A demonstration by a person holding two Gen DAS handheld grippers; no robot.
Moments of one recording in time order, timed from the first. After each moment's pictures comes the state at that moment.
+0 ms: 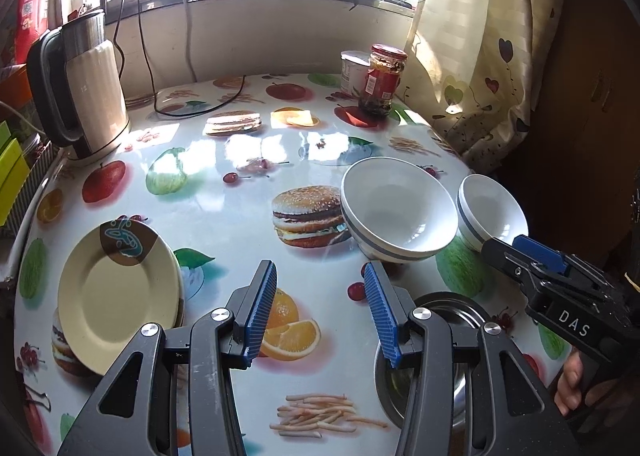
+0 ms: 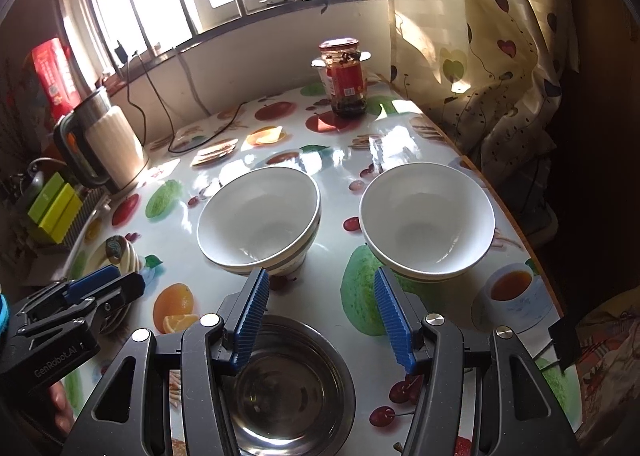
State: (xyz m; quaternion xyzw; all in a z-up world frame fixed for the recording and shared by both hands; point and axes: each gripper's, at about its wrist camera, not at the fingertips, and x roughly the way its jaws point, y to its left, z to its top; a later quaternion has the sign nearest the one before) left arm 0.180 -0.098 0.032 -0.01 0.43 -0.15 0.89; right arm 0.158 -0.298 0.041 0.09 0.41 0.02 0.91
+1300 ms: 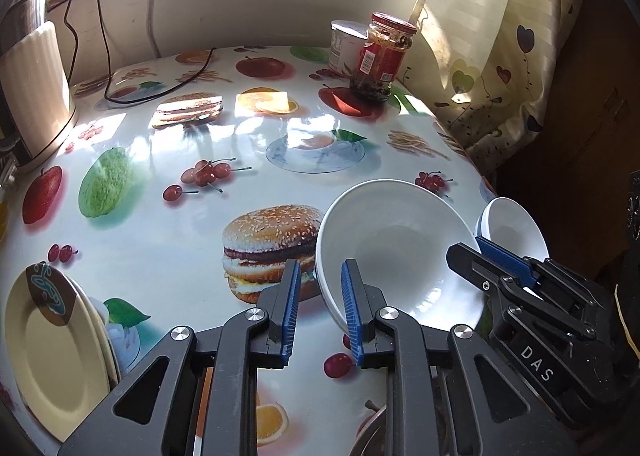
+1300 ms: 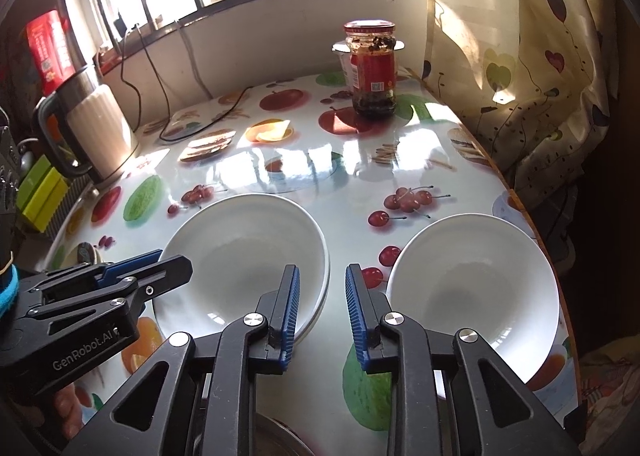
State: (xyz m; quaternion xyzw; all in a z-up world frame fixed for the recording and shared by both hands) left arm 0.258 -0.138 -0.003 -0.02 0.48 -0.18 0.86; right arm 0.240 -0.292 0.012 0.05 0.43 0.05 0.90
